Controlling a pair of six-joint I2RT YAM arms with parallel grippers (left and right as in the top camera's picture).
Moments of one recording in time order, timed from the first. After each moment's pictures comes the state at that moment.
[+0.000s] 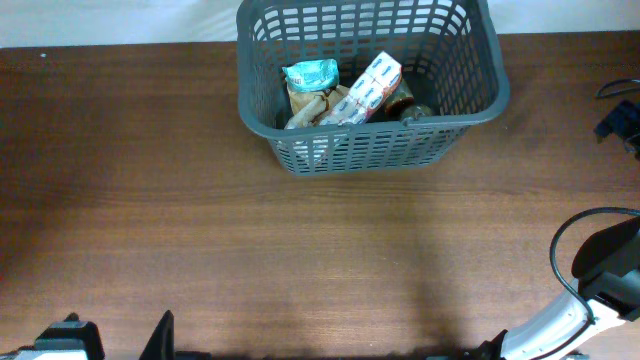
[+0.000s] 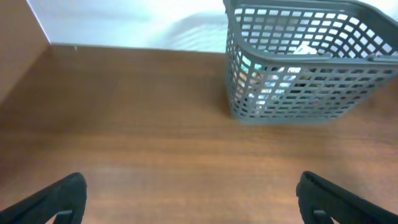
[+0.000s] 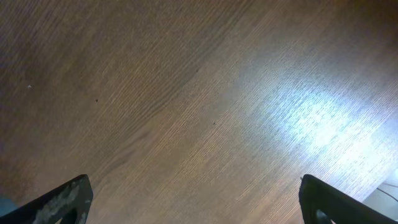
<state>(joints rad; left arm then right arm) -0.05 0.51 1.59 -1.50 -0.01 -0.09 -0.56 2.01 2.11 -1.49 0.16 0.31</state>
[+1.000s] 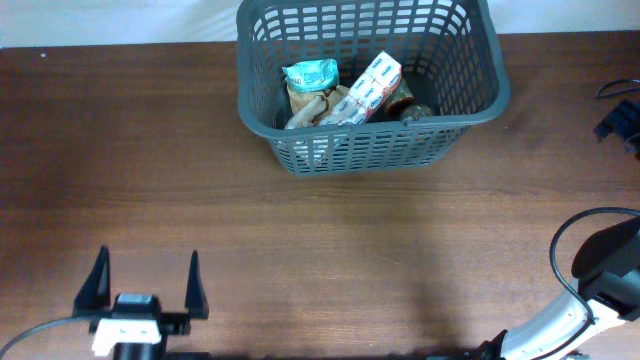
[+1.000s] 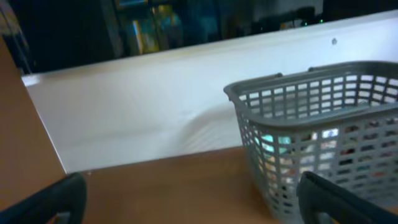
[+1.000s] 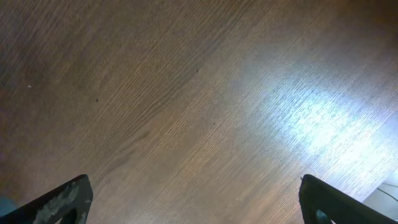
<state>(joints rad) -0.05 0.02 0.66 -0.55 -0.01 0.15 -0.56 2.01 2.11 -1.49 0.16 0.31</state>
